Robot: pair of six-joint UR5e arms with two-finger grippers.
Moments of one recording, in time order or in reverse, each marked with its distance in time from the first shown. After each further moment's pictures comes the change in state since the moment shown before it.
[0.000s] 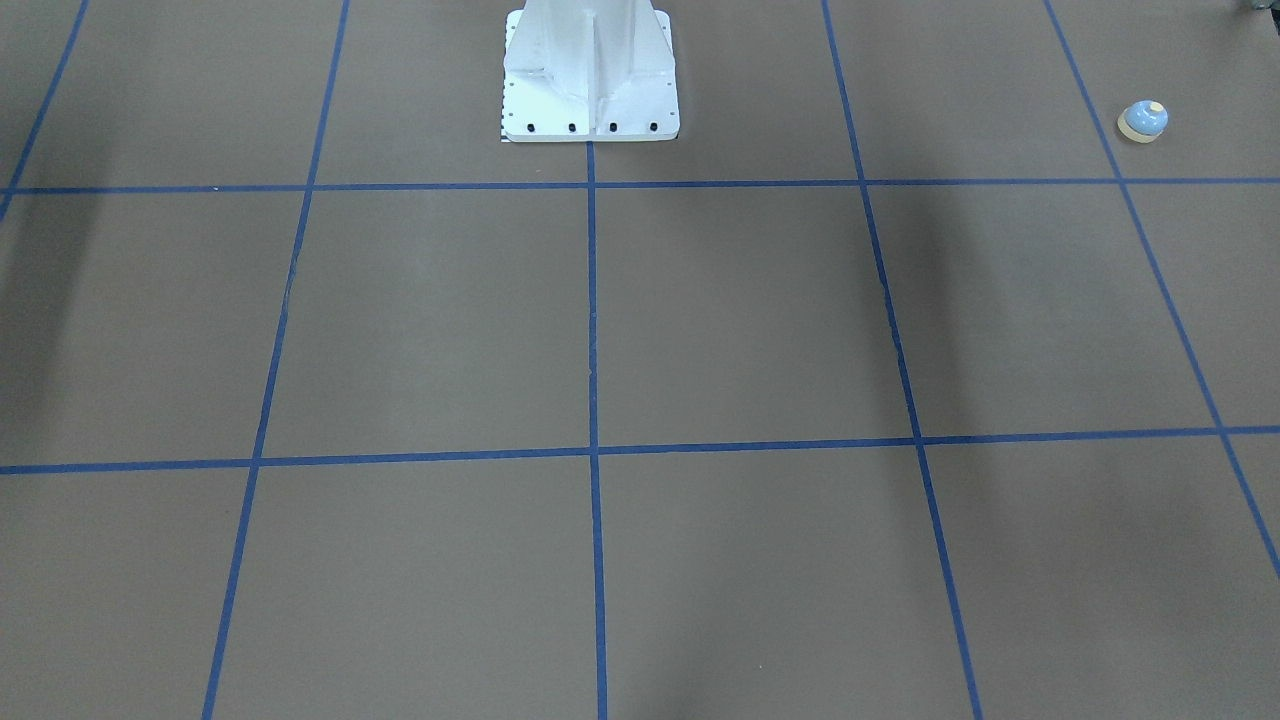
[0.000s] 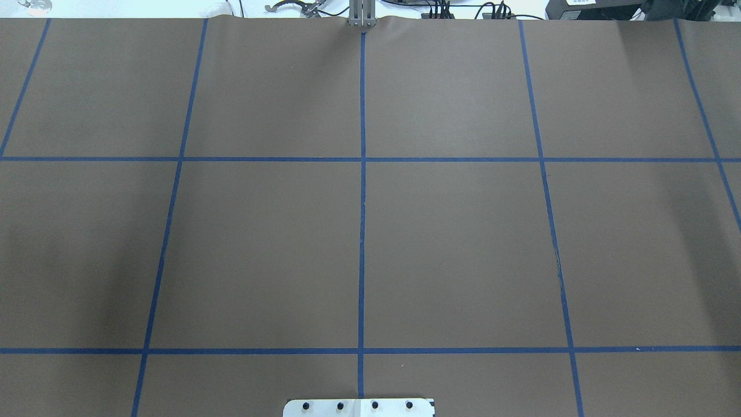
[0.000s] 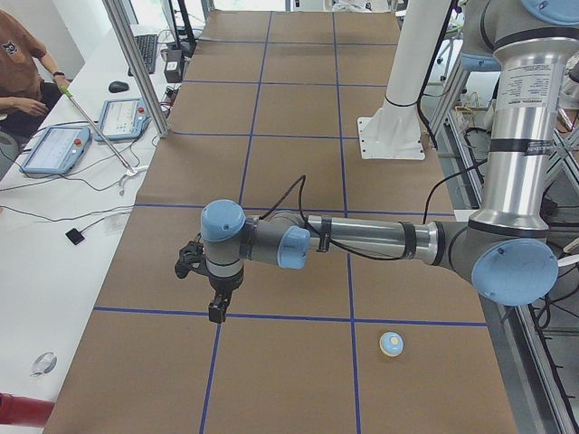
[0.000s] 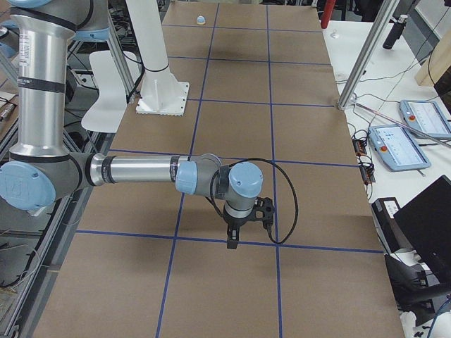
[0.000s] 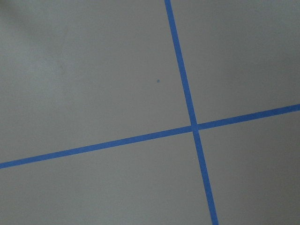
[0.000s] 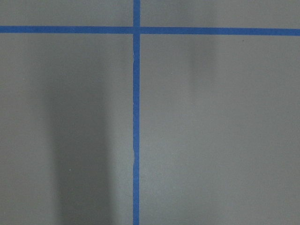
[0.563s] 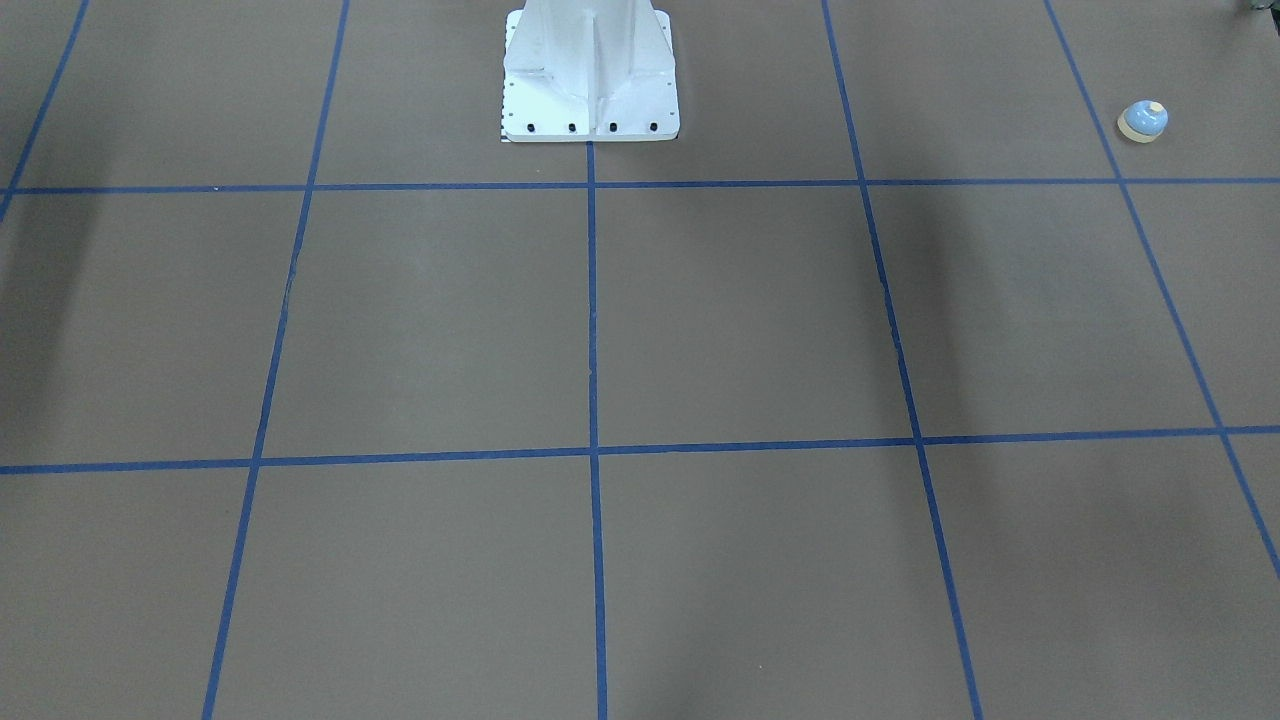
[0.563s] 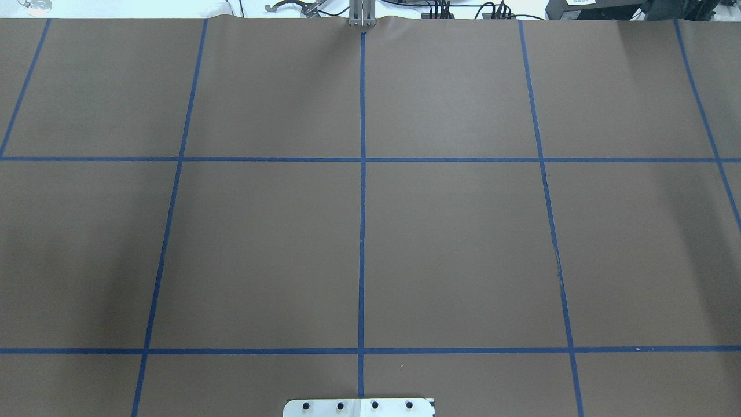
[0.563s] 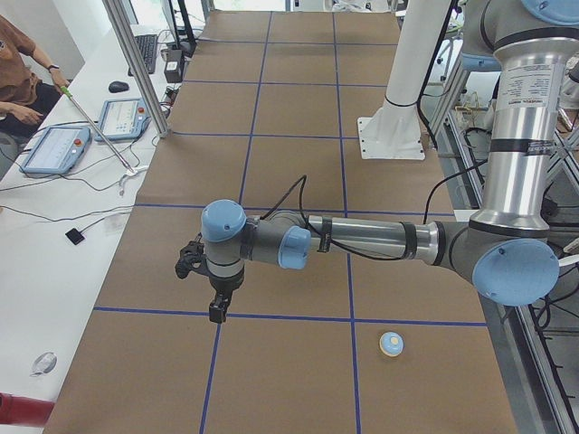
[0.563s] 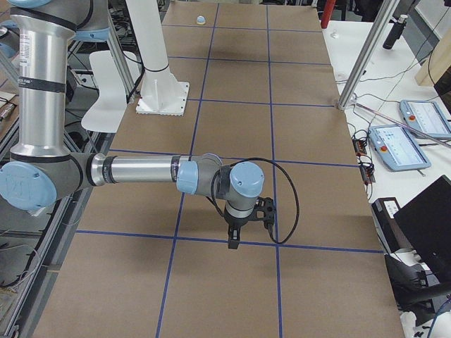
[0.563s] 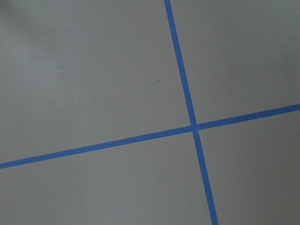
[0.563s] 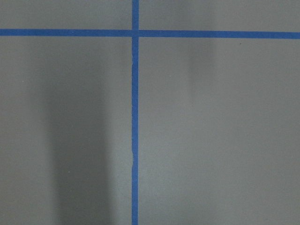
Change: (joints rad) left arm -0.001 0.005 -0.003 -0.001 0.000 0.000; right arm 0.001 0.006 -0.005 0.000 0.001 0.002
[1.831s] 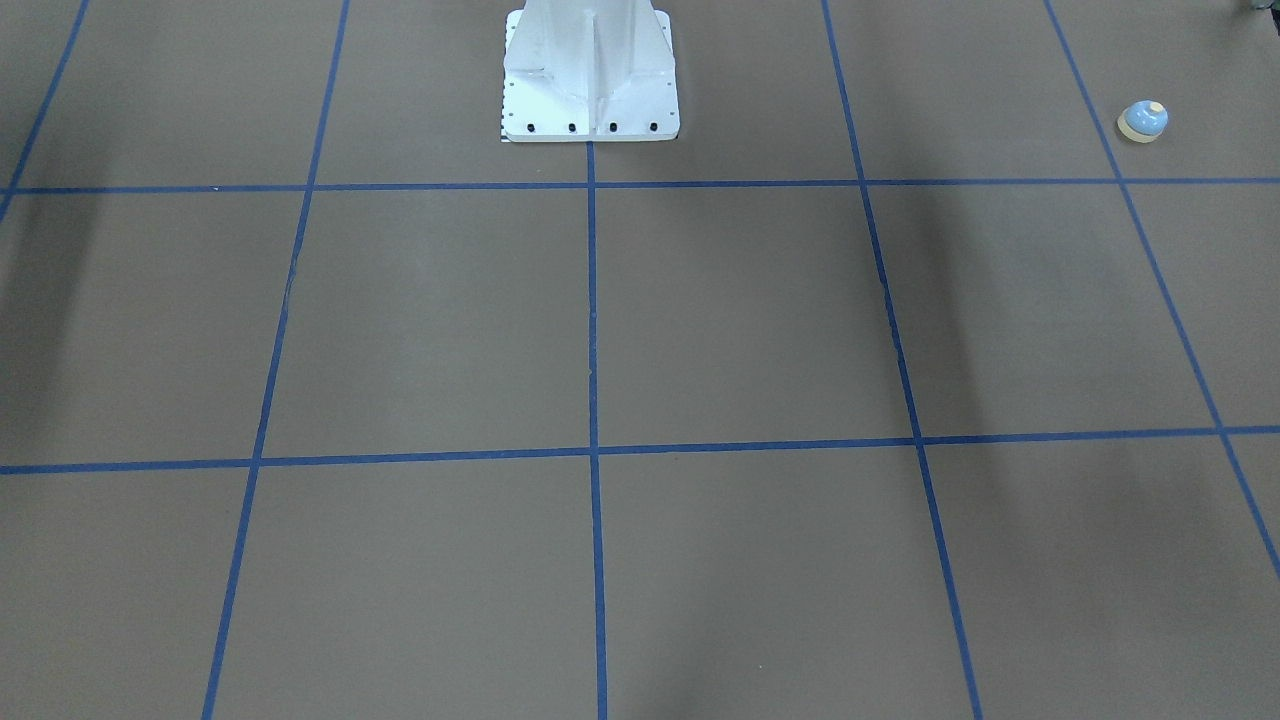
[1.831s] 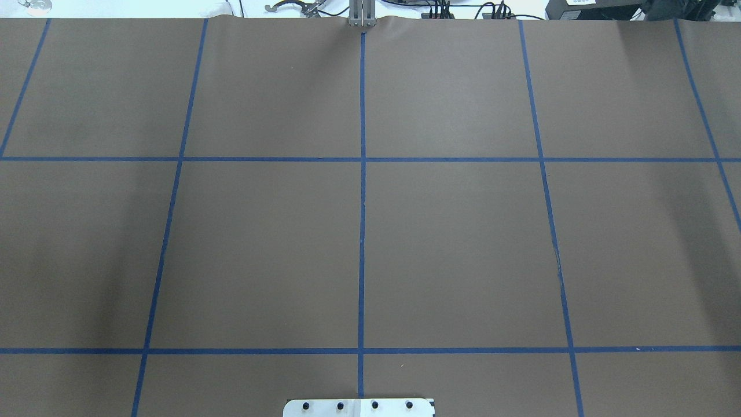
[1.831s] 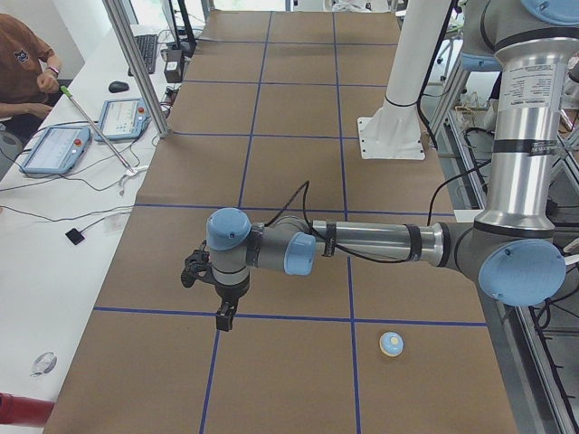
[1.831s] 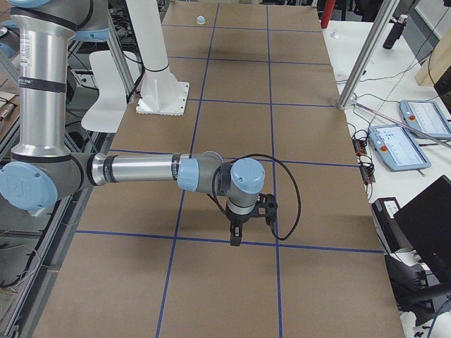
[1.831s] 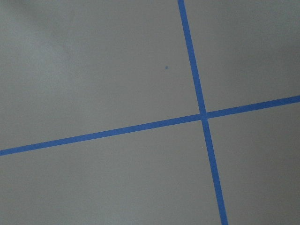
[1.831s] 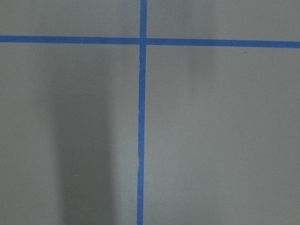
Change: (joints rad) left arm 0.001 0.023 0.005 -0.003 0.009 -0.012; right arm 0.001 0.004 0.021 0.000 0.006 -0.001
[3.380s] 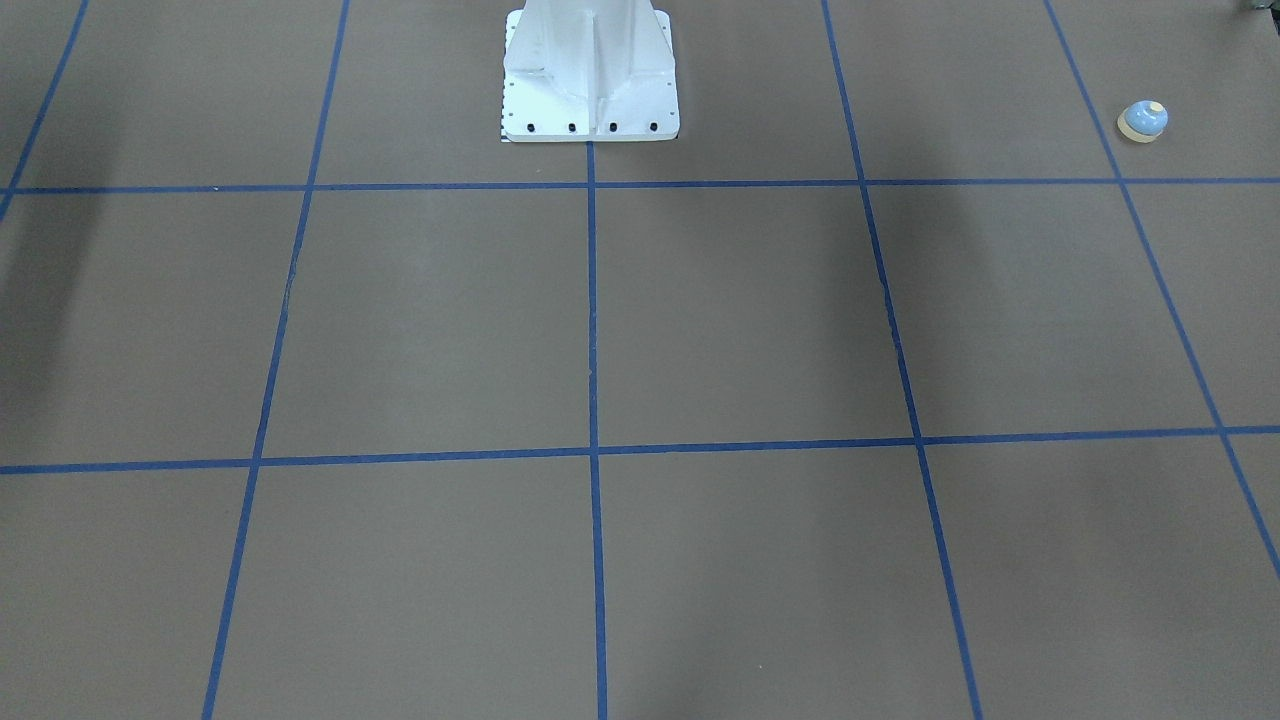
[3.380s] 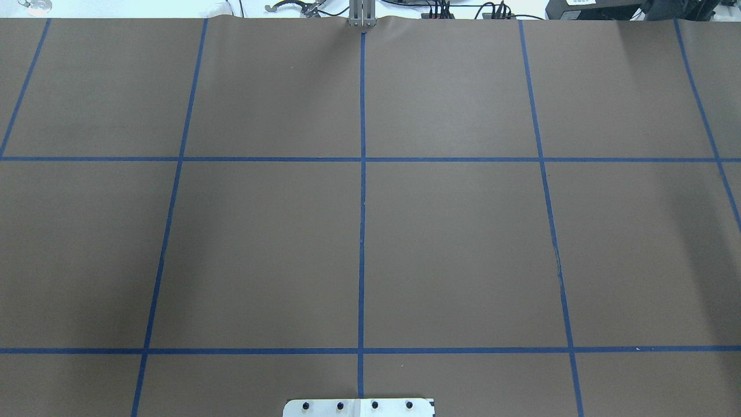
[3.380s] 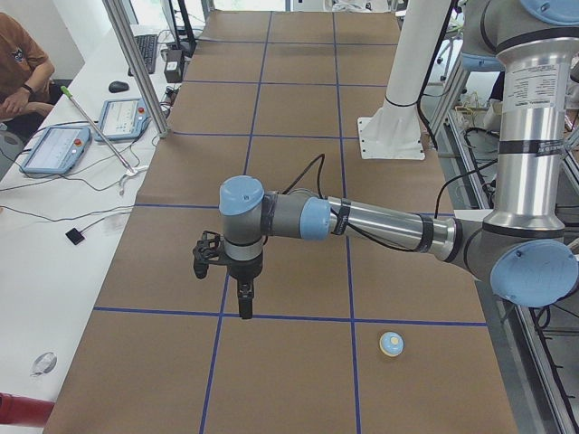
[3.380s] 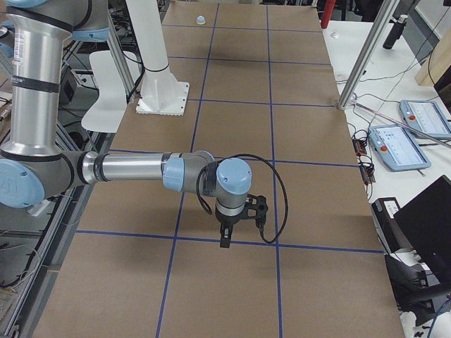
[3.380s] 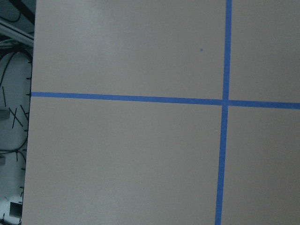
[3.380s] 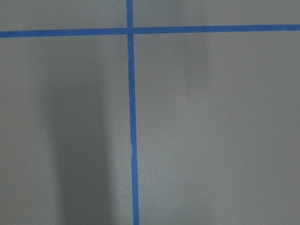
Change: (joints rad) left arm 0.001 0.043 -0.231 0.237 0.149 -0.354; right arm 0.036 -0.058 0.051 -0.002 -0.014 0.009
